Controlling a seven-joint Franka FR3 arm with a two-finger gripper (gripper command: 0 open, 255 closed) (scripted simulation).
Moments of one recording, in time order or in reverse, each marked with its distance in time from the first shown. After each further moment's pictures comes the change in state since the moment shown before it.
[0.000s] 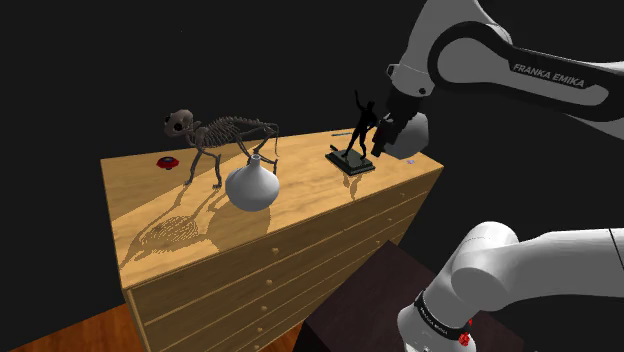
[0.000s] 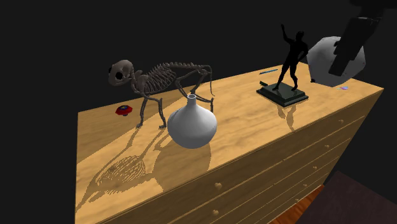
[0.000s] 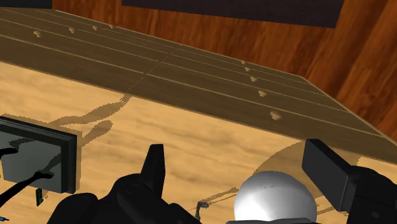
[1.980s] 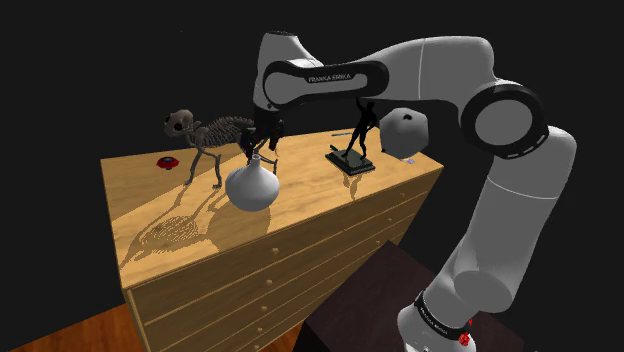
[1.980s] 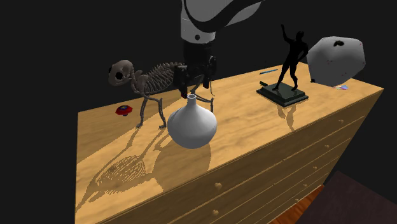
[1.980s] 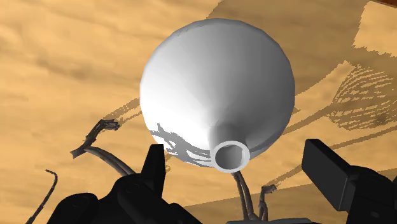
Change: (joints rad) arm 0.070 0.993 0.151 0.625 0.000 0.380 0.267
